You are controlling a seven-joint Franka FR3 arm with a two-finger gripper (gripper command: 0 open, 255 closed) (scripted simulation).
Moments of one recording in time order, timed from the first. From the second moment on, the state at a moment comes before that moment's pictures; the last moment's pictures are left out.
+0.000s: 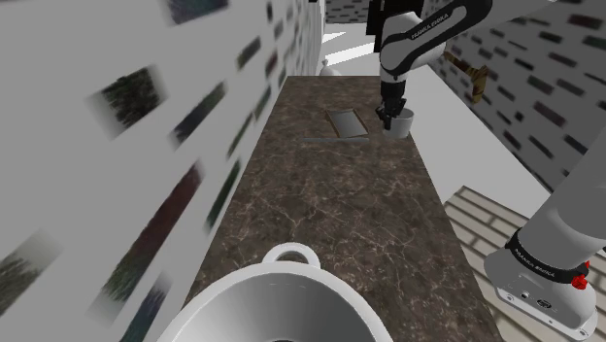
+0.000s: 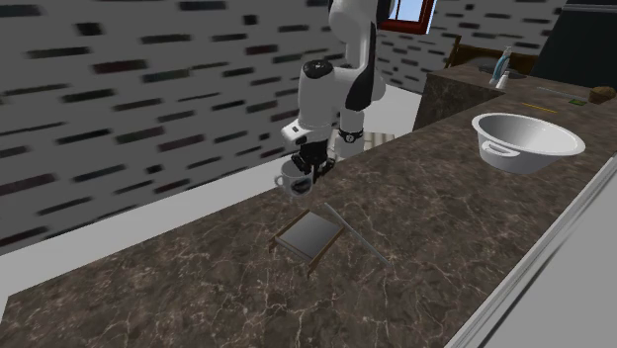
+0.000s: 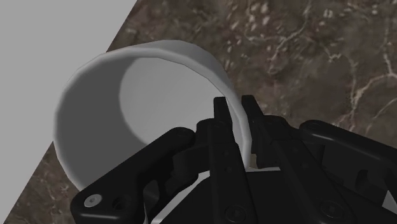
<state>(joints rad) -0.03 0.08 -0.13 -2.15 -0.06 2.13 -0.07</state>
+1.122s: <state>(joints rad) -0.03 -0.01 -0.13 -2.01 -0.07 1.91 -0.07</state>
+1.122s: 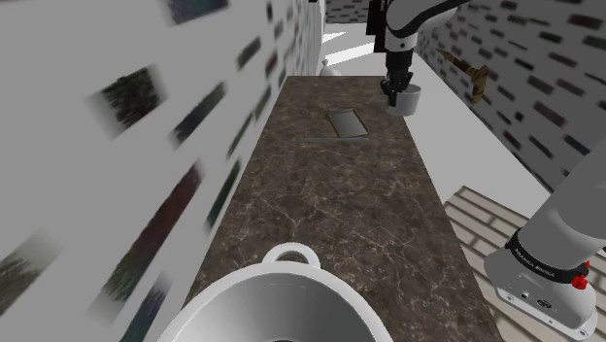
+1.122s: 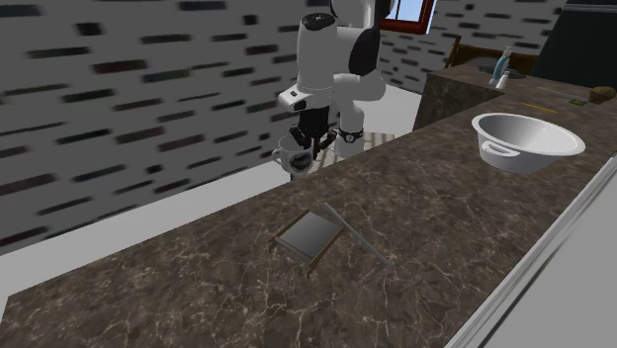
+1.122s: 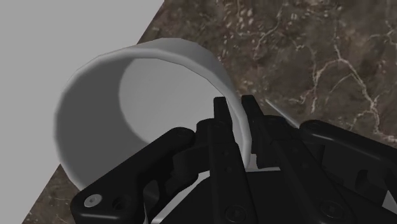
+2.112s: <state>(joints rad) 0.01 0.57 -0.08 -1.15 -0.01 1.62 0.00</state>
